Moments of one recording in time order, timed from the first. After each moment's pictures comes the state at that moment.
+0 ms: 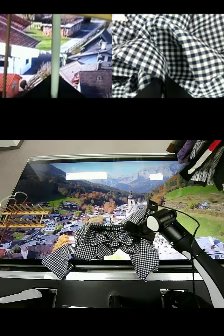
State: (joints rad) left arm 0.90 -1.42 1.26 1.20 -1.18 -0.67; right arm 0.52 -1.20 1.09 -1.48 1.15 2.40
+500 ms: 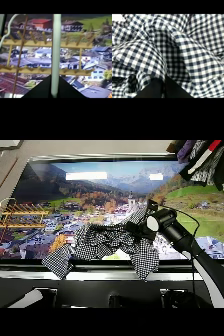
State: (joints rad) left arm 0.75 -1.17 1.35 1.02 -1.15 -0.71; right arm 0.52 -1.20 1.09 -1.50 1.16 2.38
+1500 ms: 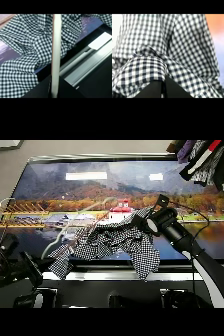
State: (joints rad) left arm 0.20 -0.23 0.60 0.86 -1.50 -0.82; right arm 0.52 -1.20 1.09 -1.79 1.10 2.66
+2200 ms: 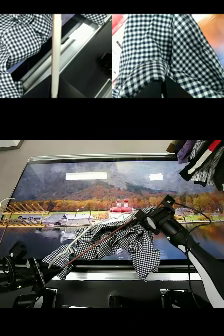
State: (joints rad) left arm 0.11 -0.21 0.56 0.79 -1.57 -0.84; right arm 0.46 -1.27 1.09 -1.83 1.01 2.87
